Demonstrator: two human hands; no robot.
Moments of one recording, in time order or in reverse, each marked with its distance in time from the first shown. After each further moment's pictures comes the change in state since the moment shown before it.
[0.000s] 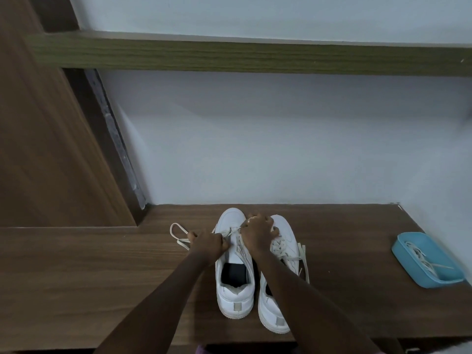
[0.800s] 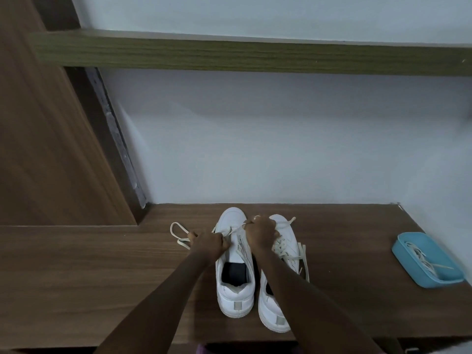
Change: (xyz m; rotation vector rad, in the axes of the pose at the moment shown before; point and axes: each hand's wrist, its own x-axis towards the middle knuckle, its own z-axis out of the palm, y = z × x) left_hand 0.001 0.001 0.000 0.006 -0.025 -0.028; right_hand 0.002 0.001 -0.002 0.067 0.080 0.073
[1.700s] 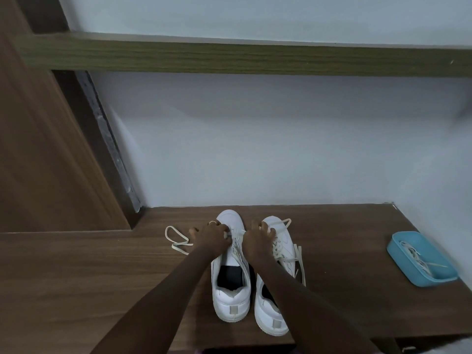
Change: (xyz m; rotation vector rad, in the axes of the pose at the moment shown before) left_hand 0.013 0.016 -0.017 -0.184 -0.019 0.009; right_hand -0.010 0.020 0.001 -0.552 -0.130 -0.328
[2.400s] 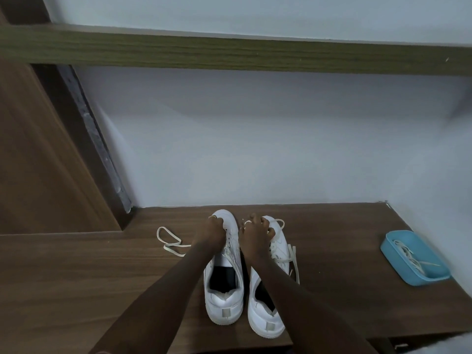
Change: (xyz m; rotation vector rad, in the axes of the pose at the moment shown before) left_hand 0.020 0.017 0.002 -0.016 0.084 0.048; right_hand 0.009 0.009 -0.004 0.322 0.089 0.128
